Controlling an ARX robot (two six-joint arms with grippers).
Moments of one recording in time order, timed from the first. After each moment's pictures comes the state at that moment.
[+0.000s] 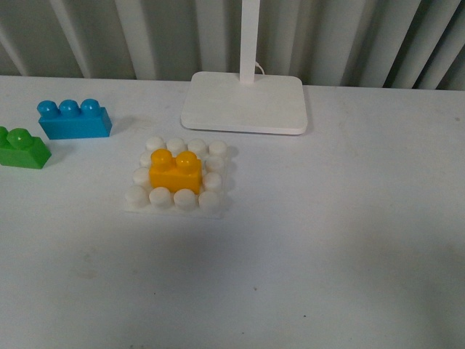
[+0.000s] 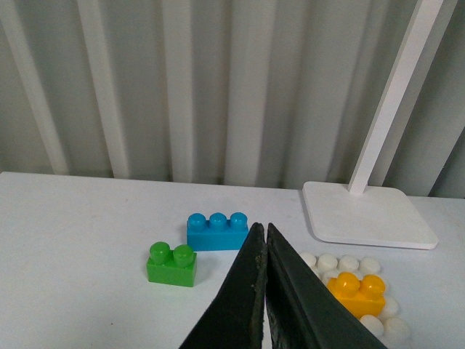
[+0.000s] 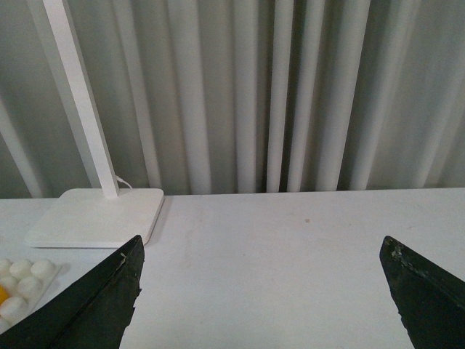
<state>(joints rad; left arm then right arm) 0.00 0.25 0.01 0.26 0.00 -0.01 0.00 0.00 0.01 0.00 0.00 0.00</state>
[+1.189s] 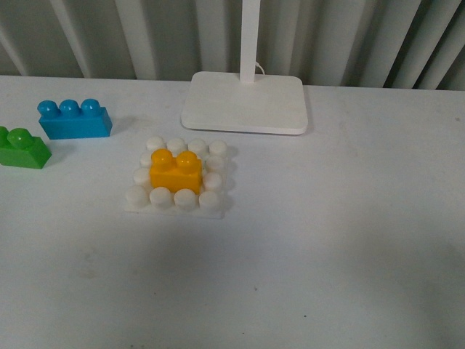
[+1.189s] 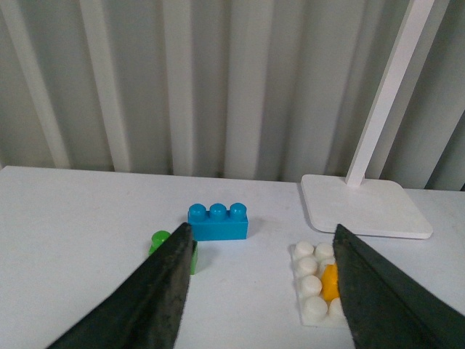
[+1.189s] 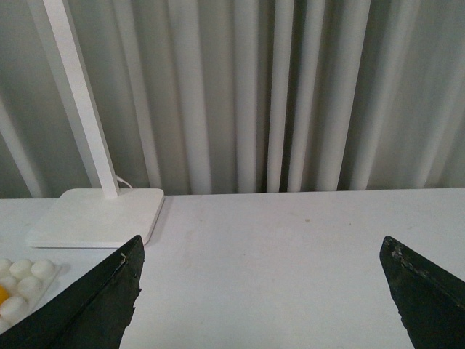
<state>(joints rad) 0.00 0.00 0.01 0.00 0.00 -0.01 0.00 0.00 0.01 0.00 0.00 0.00</state>
